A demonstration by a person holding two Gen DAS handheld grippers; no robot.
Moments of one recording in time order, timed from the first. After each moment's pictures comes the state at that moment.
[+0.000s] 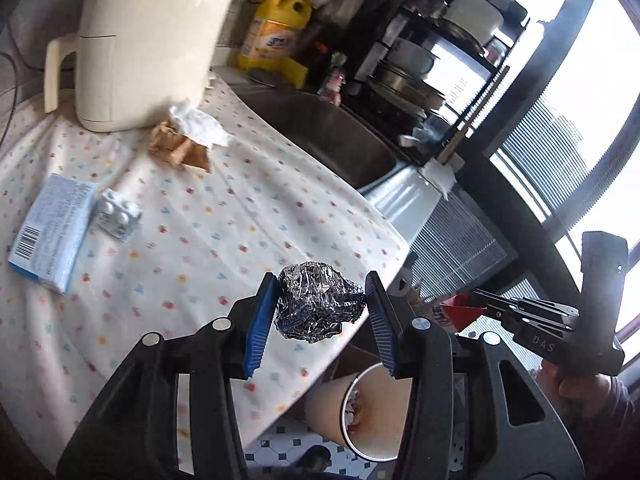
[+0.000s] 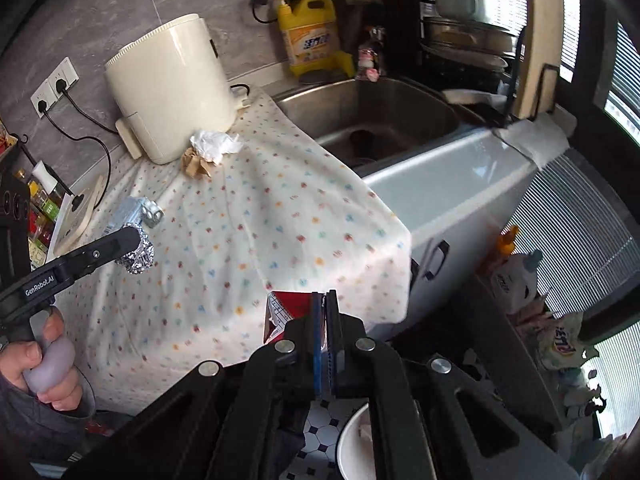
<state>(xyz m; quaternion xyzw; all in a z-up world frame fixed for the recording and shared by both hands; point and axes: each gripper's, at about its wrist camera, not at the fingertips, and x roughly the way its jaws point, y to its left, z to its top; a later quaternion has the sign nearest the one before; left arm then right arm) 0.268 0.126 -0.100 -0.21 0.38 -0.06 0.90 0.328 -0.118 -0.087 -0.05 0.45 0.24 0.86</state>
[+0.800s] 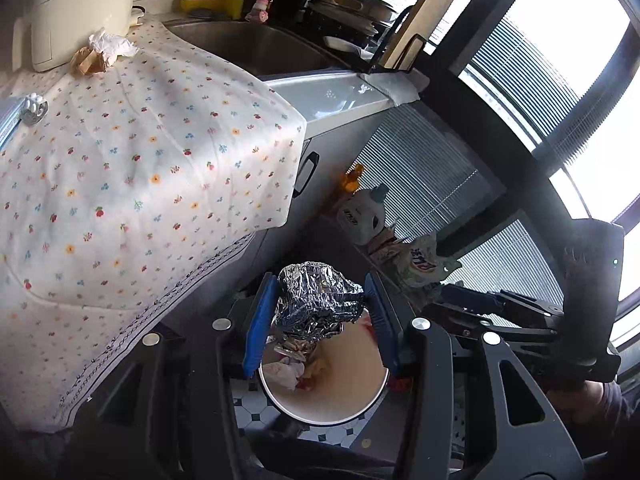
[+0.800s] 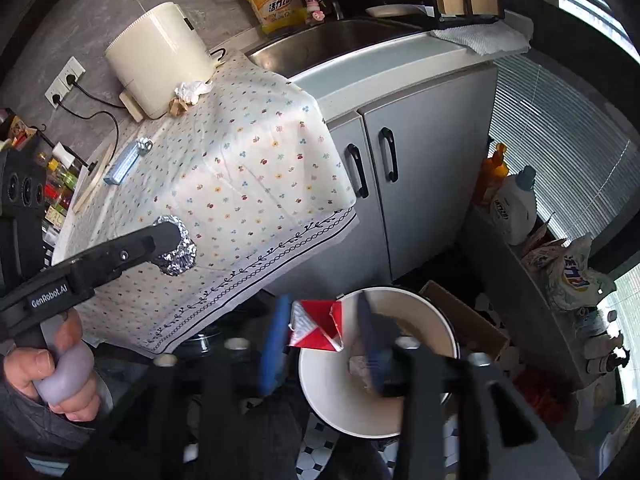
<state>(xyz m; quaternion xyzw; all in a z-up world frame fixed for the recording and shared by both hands) 0.229 -0.050 -0.141 -0.19 0.44 -0.06 0.87 0.280 -0.263 -0.150 0.01 0.49 0.28 0.82</state>
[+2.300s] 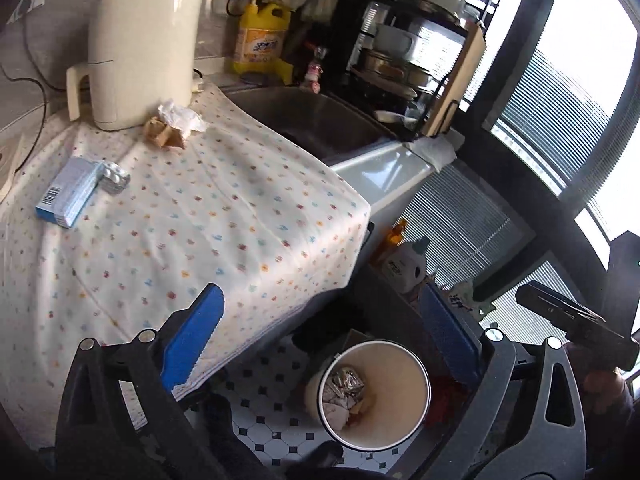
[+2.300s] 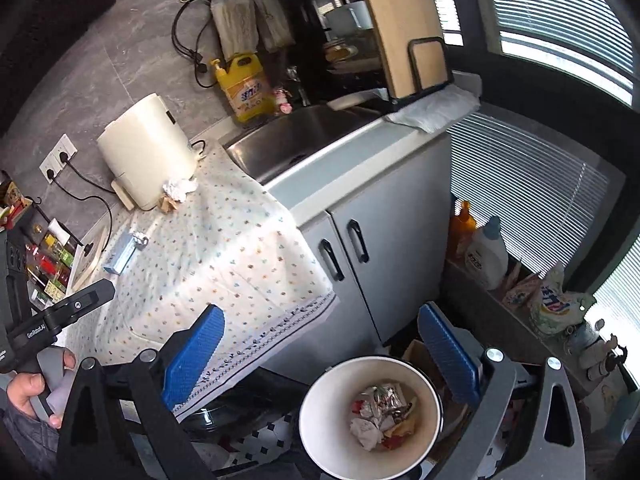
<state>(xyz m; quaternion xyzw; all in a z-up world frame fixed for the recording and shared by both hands) 0.217 0.026 -0.075 -0.16 0.37 0.03 0.91 0.296 -0.258 -0.081 0.05 0.39 0.24 0.89</state>
